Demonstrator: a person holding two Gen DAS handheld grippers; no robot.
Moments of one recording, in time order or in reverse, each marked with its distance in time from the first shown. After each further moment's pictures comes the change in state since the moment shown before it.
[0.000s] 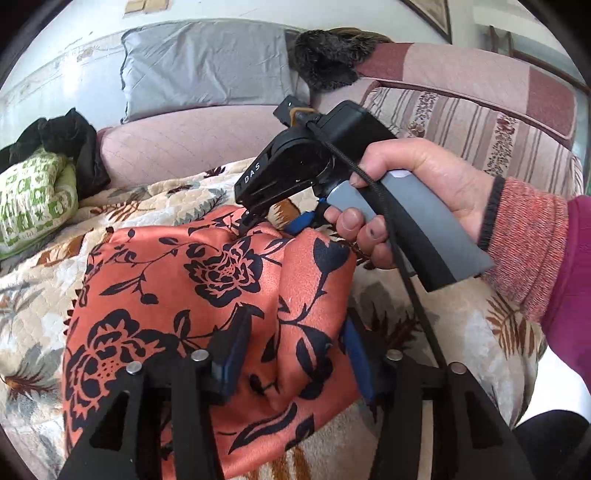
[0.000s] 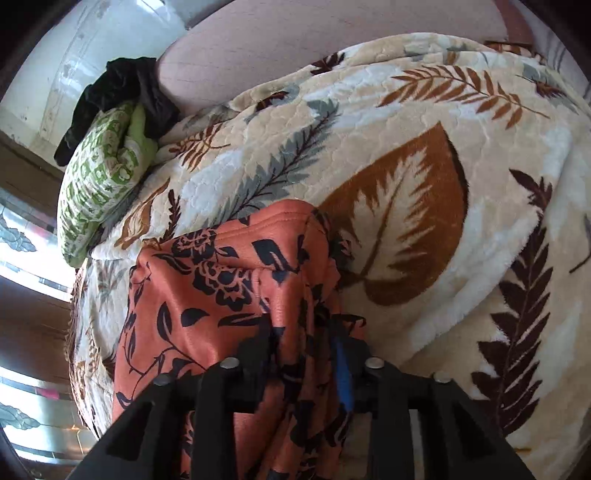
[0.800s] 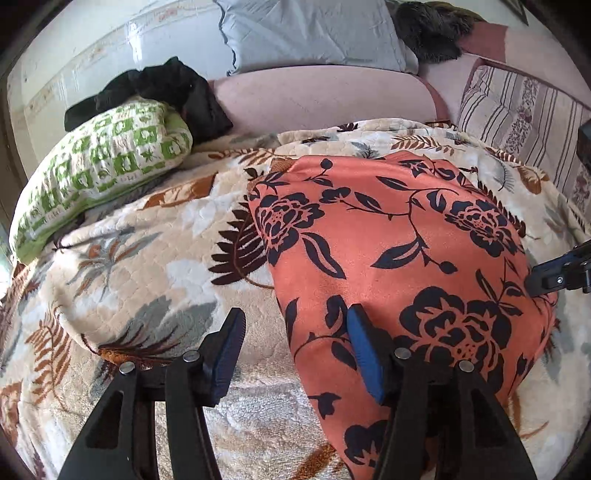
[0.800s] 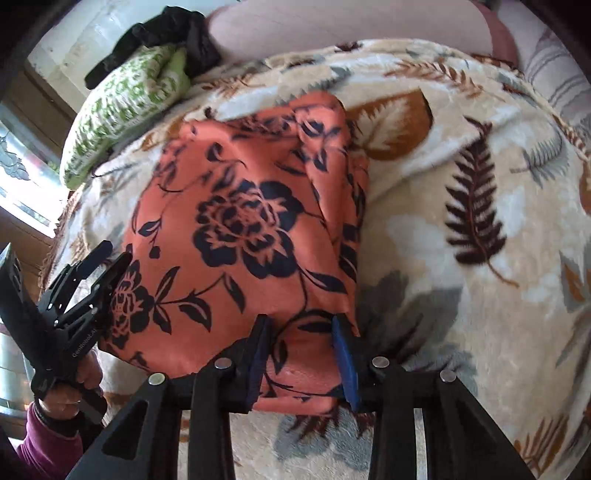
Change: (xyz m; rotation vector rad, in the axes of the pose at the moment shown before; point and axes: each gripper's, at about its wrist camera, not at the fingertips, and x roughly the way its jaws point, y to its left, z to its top) left arm -0.005 0.126 -0.032 -0.090 0.137 0.372; right arm -0.045 0.031 -0.140 -0.157 0.038 -0.115
